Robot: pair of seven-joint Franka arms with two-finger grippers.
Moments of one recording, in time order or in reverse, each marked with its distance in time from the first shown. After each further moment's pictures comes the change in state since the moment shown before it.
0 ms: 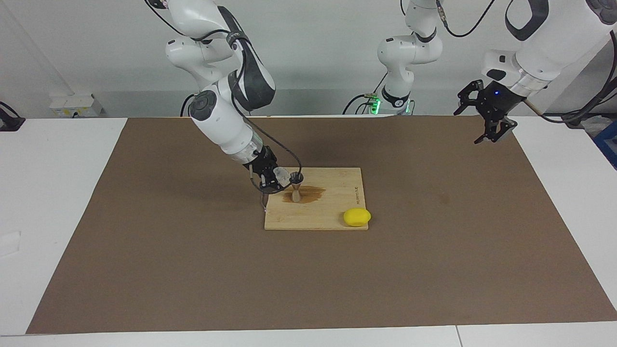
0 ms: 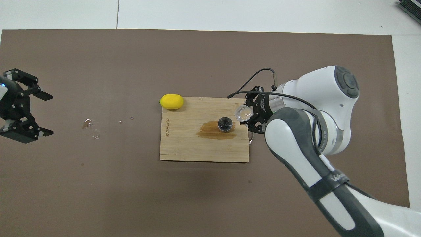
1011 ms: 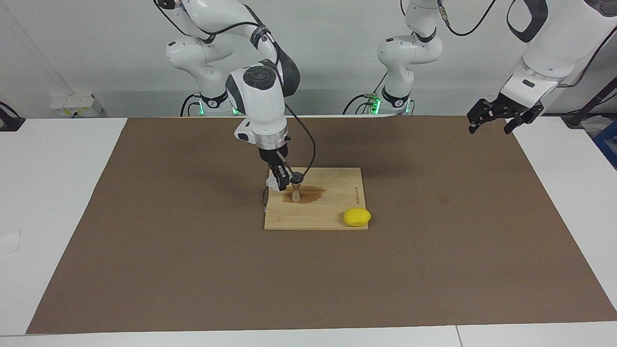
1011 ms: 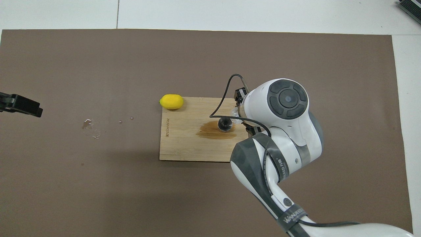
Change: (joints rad) left arm 0.001 0.000 0.001 0.000 0.116 0.086 -1.201; right arm 0.121 0.005 0.002 0.062 -0.469 -0.008 0.042
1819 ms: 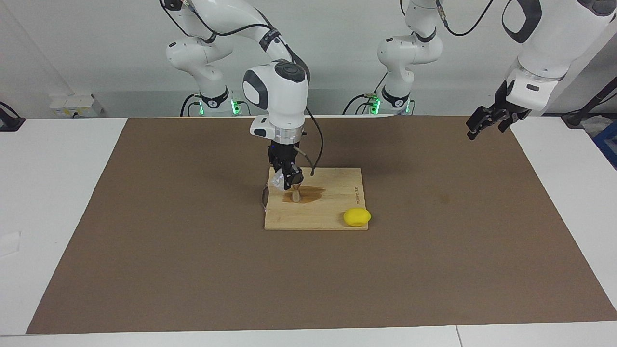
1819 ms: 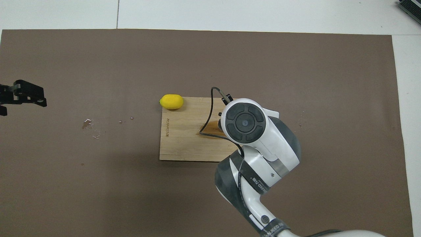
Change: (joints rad) left arm -0.004 -0.019 -0.019 -0.010 0.000 0.010 -0.151; right arm 0.066 0.013 0.003 0.000 -0.202 -0.013 0.000
